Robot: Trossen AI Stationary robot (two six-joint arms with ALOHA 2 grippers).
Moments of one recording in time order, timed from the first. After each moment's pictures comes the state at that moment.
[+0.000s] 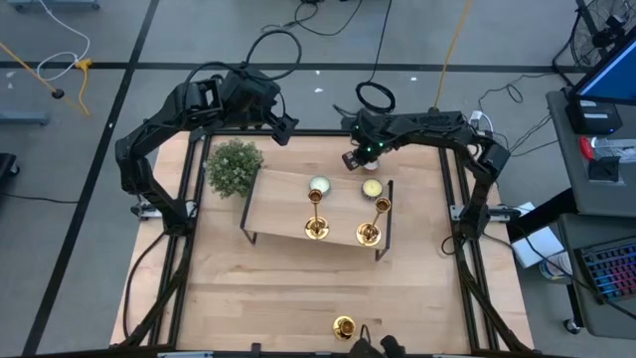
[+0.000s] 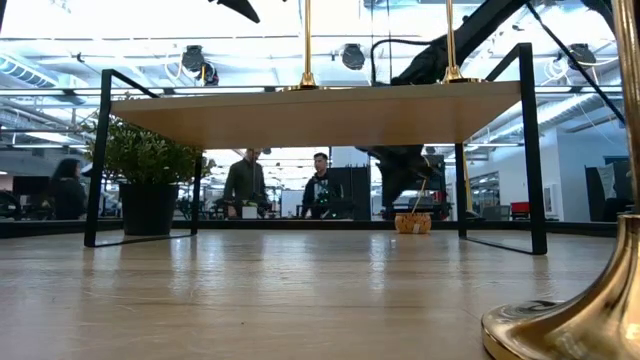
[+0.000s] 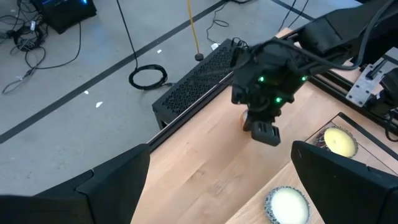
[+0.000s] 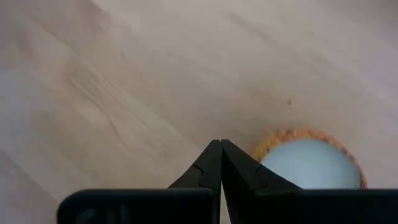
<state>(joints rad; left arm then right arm) 0.33 1.62 2.14 -1.20 -0.29 -0.32 -0.63 1.84 1.27 -0.60 -0.15 0.41</state>
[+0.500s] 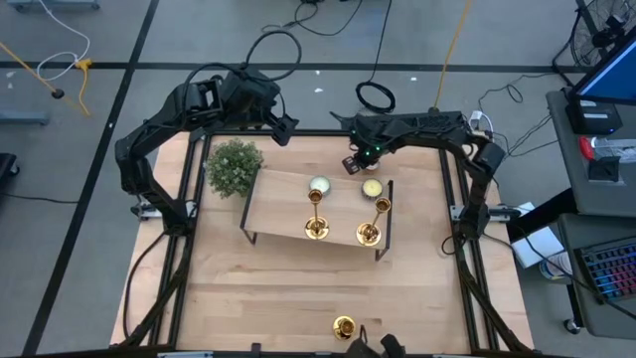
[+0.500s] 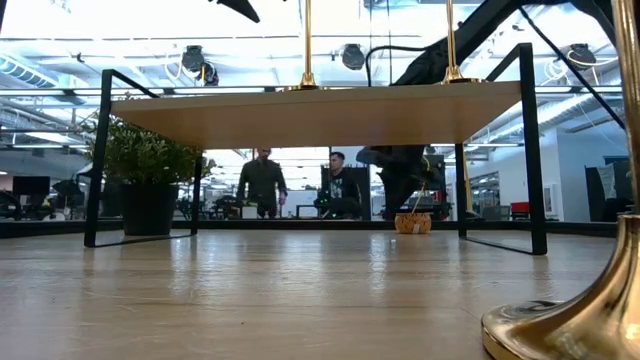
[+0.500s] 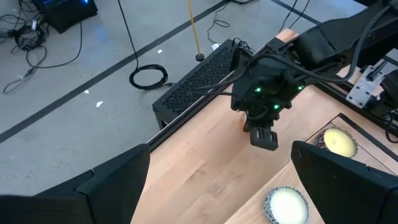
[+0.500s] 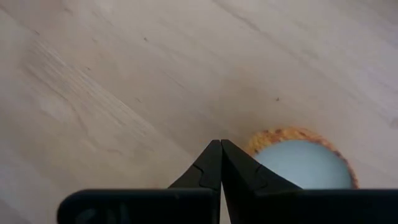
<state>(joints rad) 0.32 1.62 2.14 -1.20 -0.30 -0.33 -0.61 1.88 1.27 -0.61 -0.08 0.37</state>
